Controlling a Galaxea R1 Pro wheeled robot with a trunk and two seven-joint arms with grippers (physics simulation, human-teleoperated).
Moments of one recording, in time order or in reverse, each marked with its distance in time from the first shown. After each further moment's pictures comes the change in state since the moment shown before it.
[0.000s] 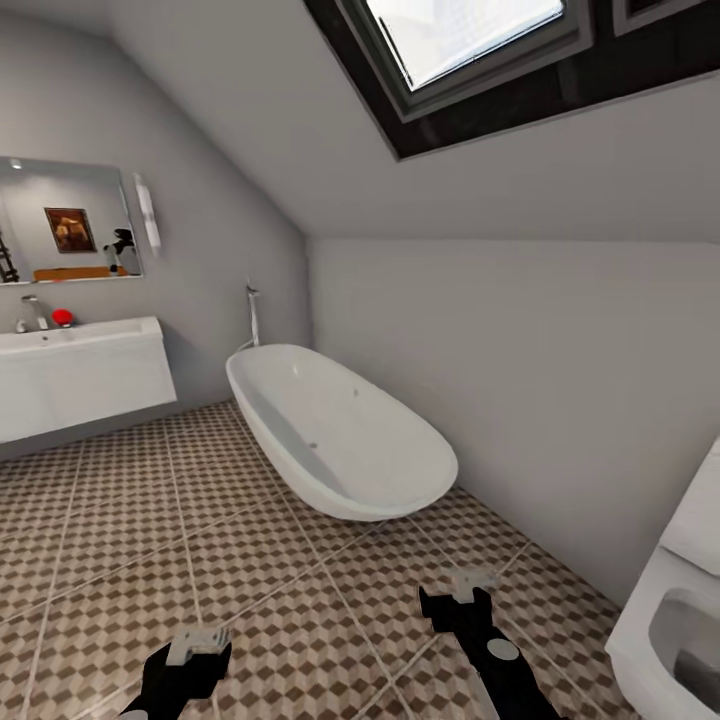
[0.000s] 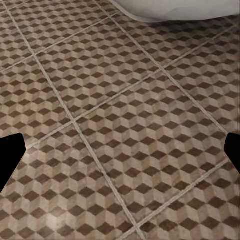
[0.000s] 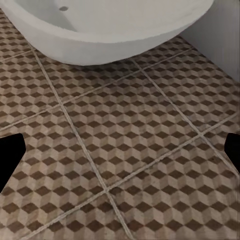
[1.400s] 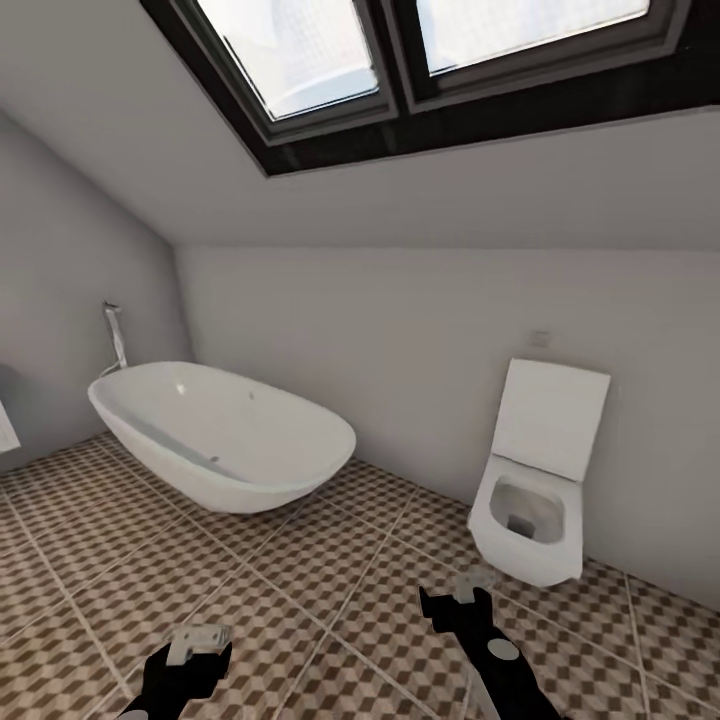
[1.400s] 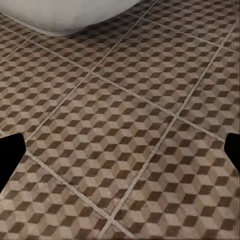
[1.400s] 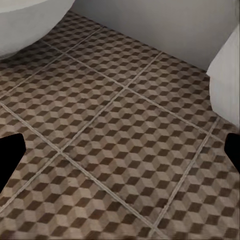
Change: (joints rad) left arm 0.000 0.000 0.000 0.000 0.004 -0.002 -0.002; right arm 0.000 -0.002 0.000 0.000 0.000 0.000 0.000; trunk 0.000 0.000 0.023
